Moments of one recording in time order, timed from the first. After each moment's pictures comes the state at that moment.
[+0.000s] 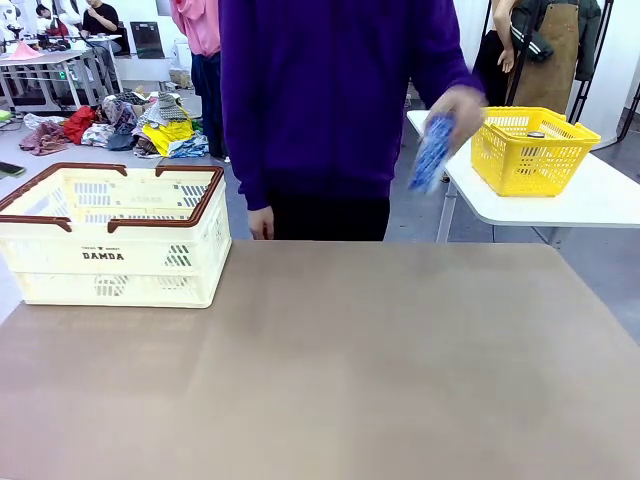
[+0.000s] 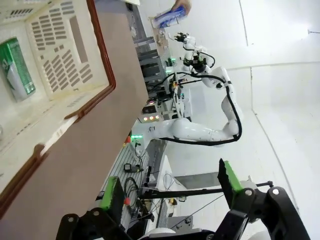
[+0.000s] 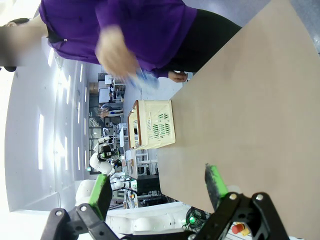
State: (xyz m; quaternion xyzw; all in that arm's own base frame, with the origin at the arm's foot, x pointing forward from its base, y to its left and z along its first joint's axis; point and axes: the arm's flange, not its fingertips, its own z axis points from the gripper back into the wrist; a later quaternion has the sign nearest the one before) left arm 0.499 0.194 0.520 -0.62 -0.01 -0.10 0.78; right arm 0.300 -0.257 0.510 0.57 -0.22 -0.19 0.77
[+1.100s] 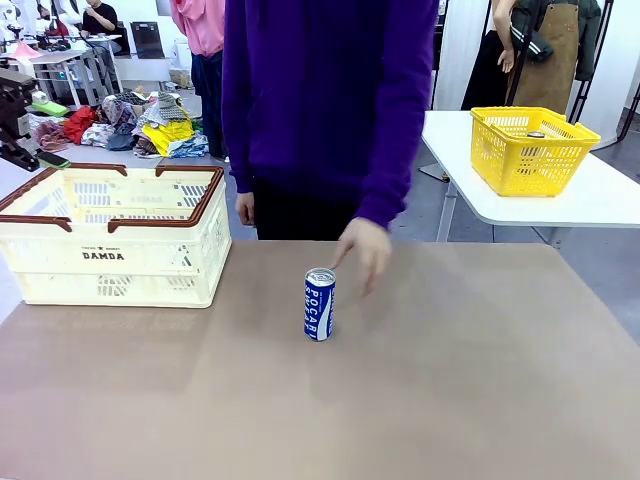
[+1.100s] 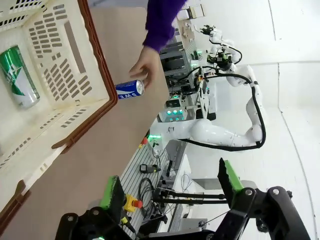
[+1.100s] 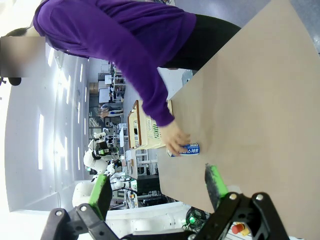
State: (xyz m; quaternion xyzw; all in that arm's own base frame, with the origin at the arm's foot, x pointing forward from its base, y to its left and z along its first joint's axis) left arm 0.512 0.124 0.546 -0.56 -0.02 -0.12 0.82; right arm 0.300 -0.257 0.510 0.57 -0.22 -0.19 0.77
